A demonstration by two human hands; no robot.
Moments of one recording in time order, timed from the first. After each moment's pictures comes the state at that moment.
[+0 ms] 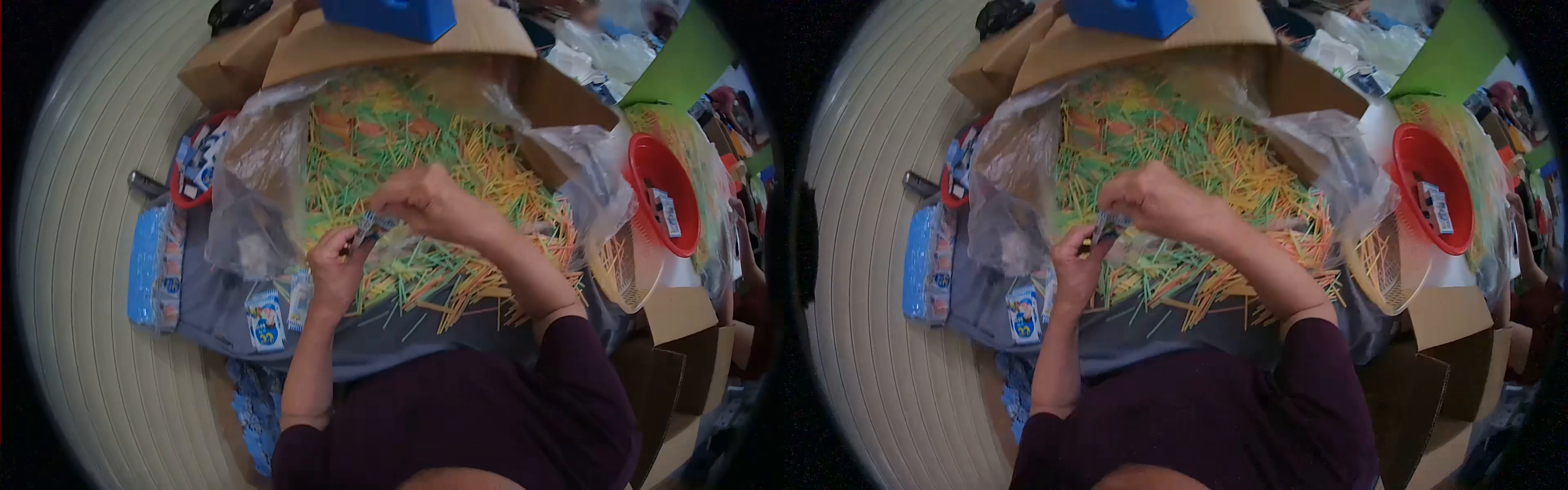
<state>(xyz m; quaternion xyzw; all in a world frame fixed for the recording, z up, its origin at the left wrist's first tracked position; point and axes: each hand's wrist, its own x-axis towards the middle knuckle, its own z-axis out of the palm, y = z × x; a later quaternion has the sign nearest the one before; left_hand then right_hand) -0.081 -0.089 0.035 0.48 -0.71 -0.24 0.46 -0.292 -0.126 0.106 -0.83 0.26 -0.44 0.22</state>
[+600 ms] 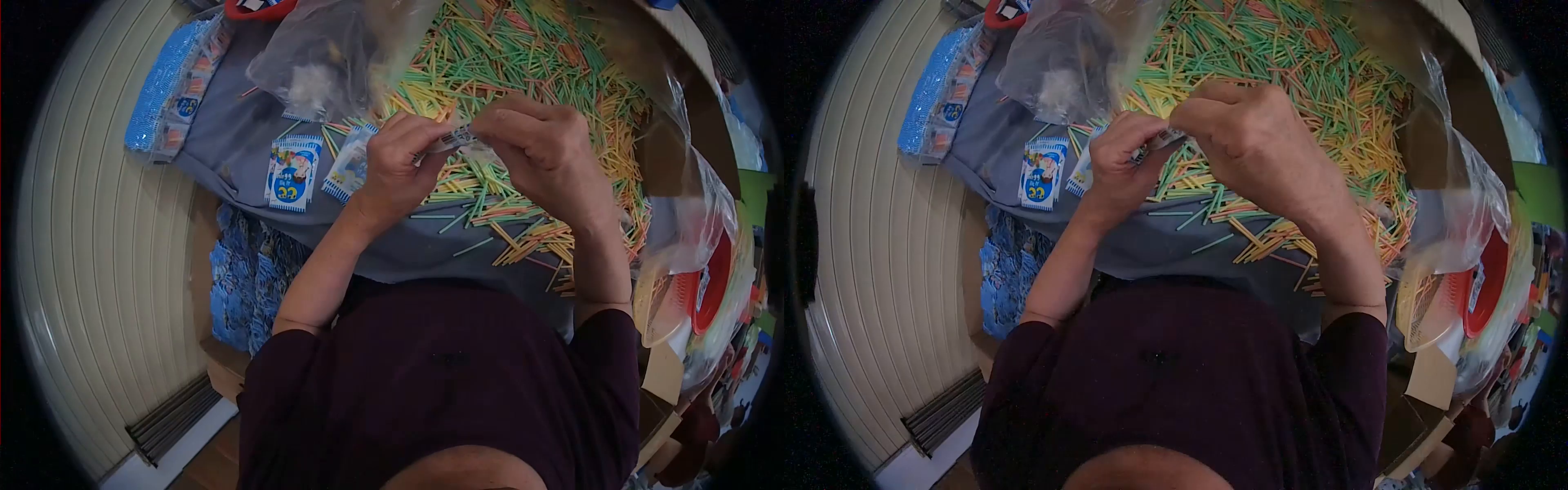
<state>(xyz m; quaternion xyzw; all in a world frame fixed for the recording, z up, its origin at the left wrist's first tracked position) -0.046 -0.064 0.021 0.40 -0.73 -0.14 0.54 -0.238 -0.100 0.119 -0.90 0.24 -0.34 0.16</state>
